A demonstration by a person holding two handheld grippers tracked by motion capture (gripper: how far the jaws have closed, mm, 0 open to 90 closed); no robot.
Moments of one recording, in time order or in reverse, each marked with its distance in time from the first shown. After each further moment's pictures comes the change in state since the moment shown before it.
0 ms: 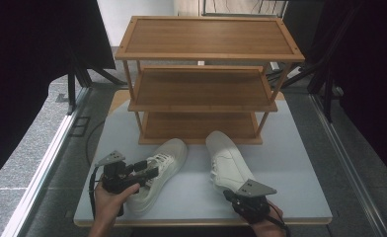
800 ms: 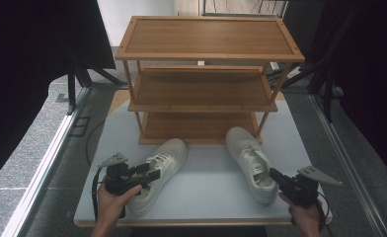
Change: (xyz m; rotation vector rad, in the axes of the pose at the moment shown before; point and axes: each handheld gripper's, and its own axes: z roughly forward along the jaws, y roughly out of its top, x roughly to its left) left arm 0.000 -0.005 0.008 0.024 -0.010 -0.016; right arm -0.111 -0.033 -0.055 -0.227 -0.176 0.393
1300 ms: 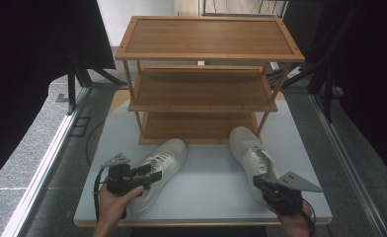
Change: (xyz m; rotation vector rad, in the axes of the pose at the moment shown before) left arm -0.001 -0.001 0.001 0.014 -0.004 0.003; right arm 0.064 -0.002 0.001 0.056 0.067 -0.239
